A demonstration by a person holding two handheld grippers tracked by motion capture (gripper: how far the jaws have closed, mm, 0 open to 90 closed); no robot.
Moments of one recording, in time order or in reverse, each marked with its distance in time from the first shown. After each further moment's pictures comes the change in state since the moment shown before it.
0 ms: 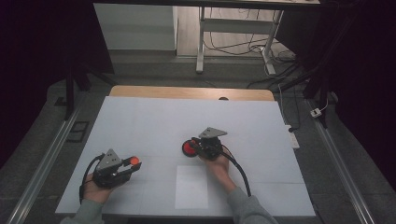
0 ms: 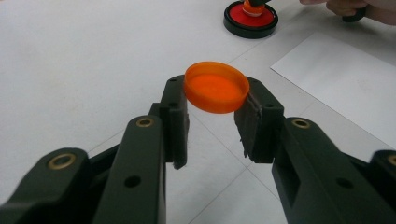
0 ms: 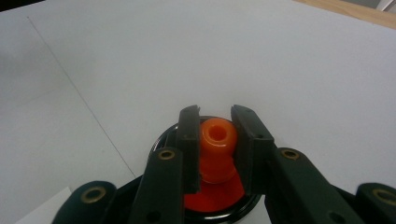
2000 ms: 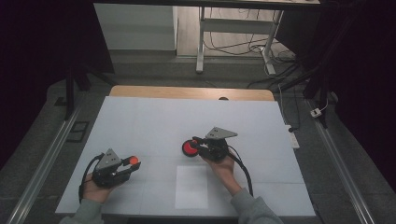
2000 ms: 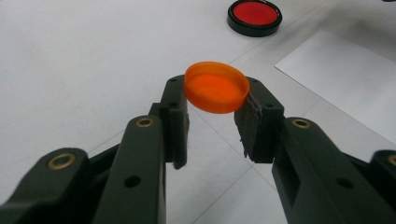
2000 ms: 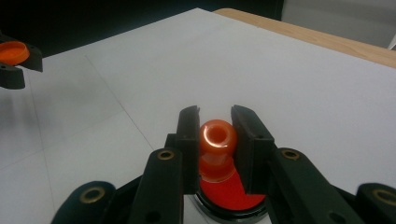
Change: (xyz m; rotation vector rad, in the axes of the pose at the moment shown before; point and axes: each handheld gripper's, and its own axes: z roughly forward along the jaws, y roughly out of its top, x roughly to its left) left arm 0.002 -0.001 0.001 0.004 0.004 0.001; right arm 0.008 0.013 -0.038 -0.108 0.087 0.012
